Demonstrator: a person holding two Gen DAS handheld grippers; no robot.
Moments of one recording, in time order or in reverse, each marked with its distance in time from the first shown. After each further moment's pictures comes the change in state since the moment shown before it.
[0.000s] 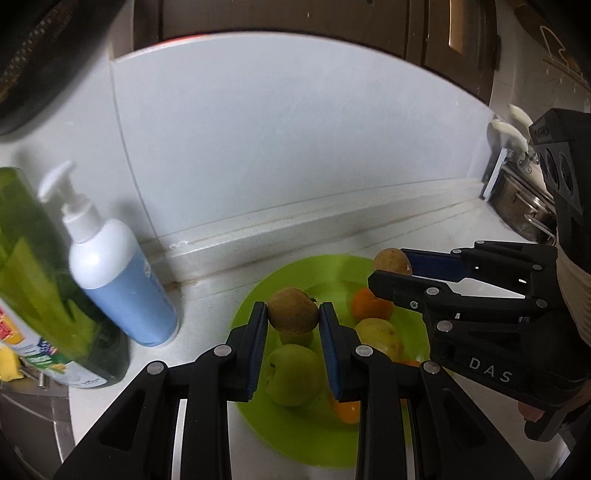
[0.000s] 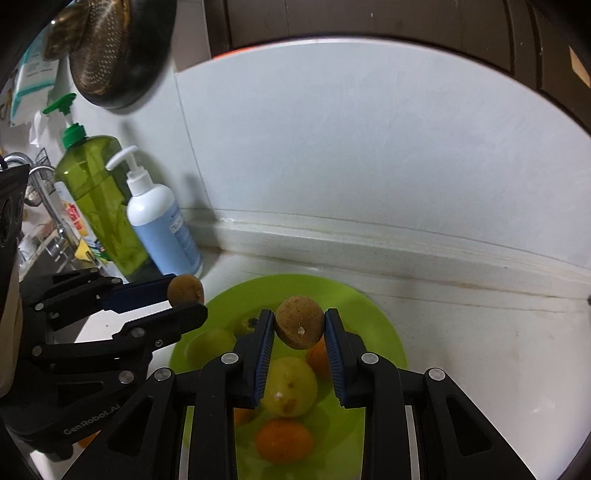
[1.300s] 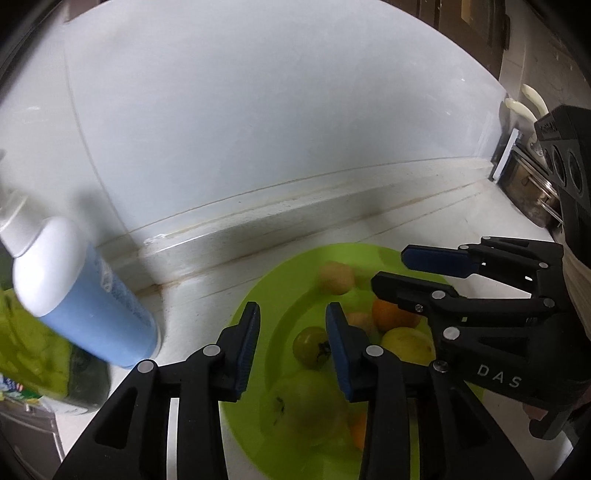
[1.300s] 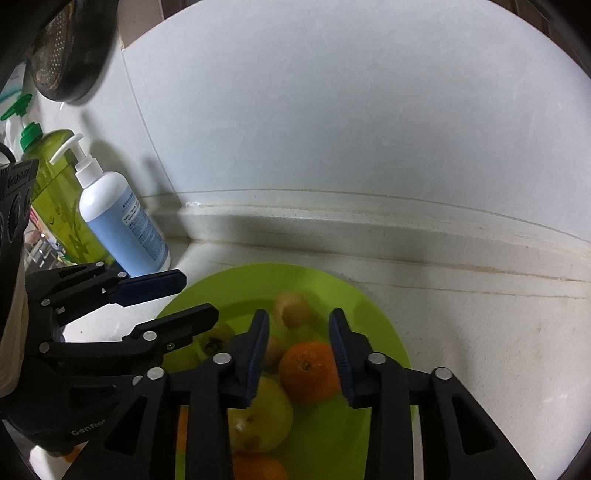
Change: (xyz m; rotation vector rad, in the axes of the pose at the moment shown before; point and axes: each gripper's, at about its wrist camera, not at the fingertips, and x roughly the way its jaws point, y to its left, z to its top) left arm 0.040 0.010 0.007 0.022 0.078 -0.007; right arm 0.046 -0.019 -0.002 0.053 0.055 -0.003
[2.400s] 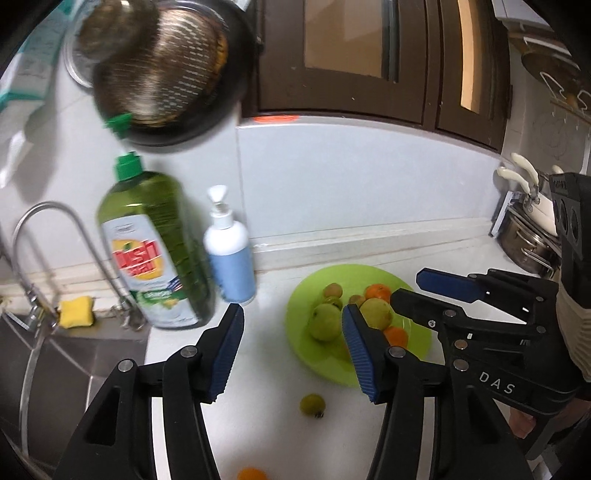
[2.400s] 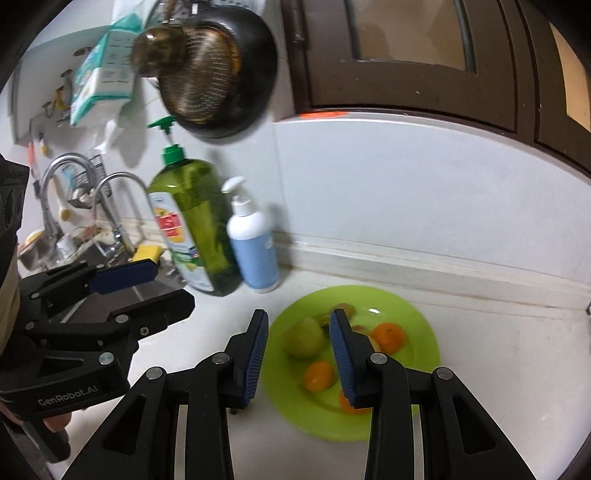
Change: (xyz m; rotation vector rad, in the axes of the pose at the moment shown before) left arm -0.195 -0.002 -0.069 -0.150 -0.213 0.181; right arm -0.150 0.089 -0.038 -0.117 -0.191 0.108
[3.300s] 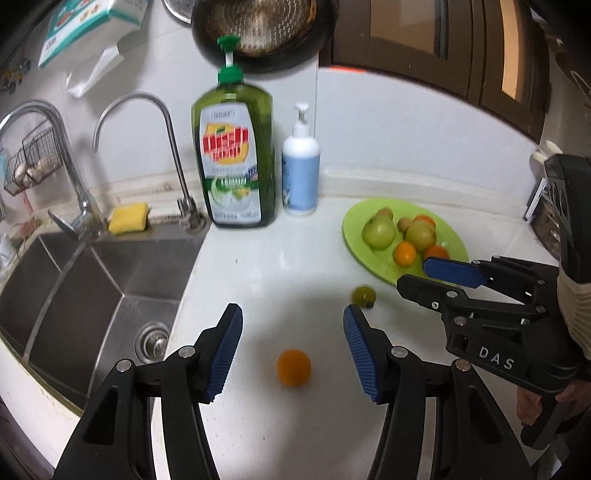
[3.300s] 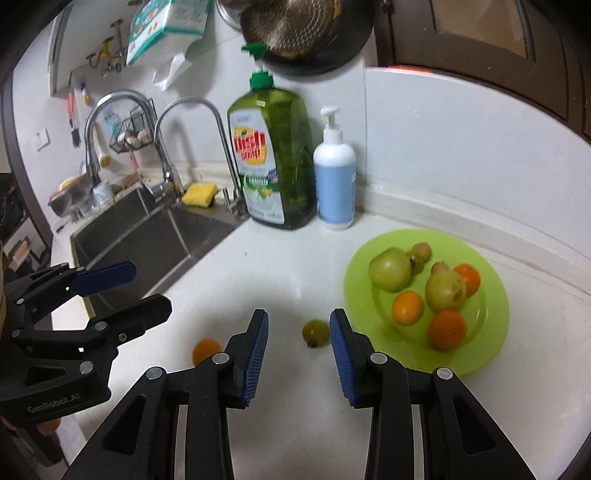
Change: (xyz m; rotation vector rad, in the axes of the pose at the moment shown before) left arm -0.036 0.025 -0.110 -0.135 0.104 0.150; right arm 0.020 0.064 -0.068 -0.099 0.135 0.120
